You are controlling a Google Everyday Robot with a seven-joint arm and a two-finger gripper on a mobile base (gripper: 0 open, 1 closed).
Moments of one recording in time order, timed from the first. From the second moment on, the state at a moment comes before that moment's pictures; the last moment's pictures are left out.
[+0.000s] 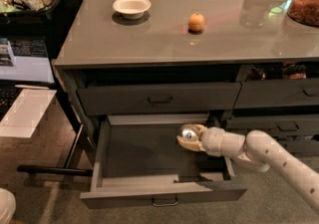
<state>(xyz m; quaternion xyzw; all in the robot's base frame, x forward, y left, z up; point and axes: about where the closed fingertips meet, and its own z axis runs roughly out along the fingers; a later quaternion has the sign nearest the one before) 0.585 -0.109 0.558 -0.42 0.66 0.32 0.53</state>
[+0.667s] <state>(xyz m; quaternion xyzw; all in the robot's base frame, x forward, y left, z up) 0.602 -0.099 0.485 -0.37 0.71 0.30 0.51</state>
